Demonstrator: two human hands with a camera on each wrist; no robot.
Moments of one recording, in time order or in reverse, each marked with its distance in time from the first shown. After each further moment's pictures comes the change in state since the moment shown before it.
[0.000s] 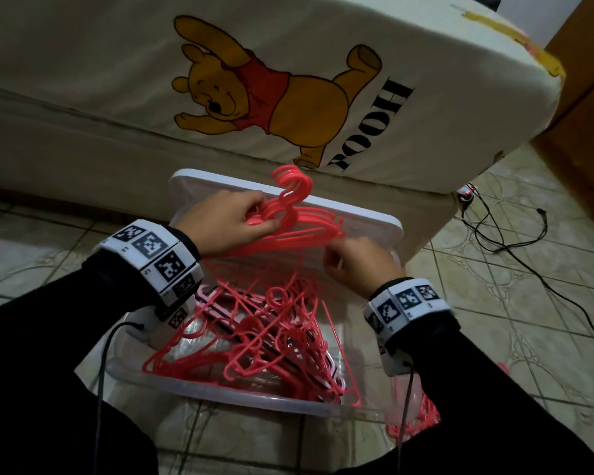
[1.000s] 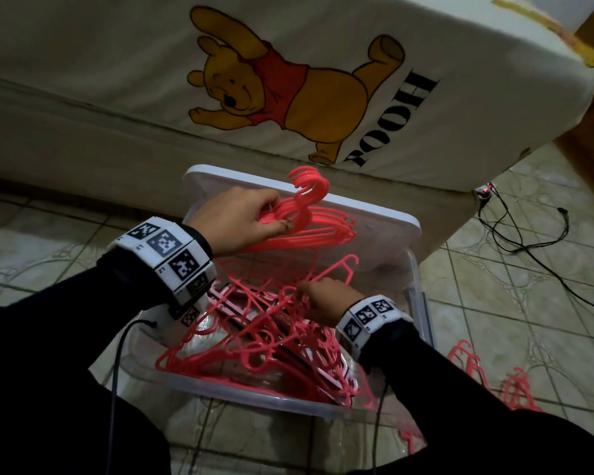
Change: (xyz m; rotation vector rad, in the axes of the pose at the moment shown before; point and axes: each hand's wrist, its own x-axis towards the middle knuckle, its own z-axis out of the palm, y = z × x) left_hand 0.000 -0.008 0.001 0.082 0.026 0.015; right_hand 0.014 -0.030 0.076 0.006 -0.345 -0.133
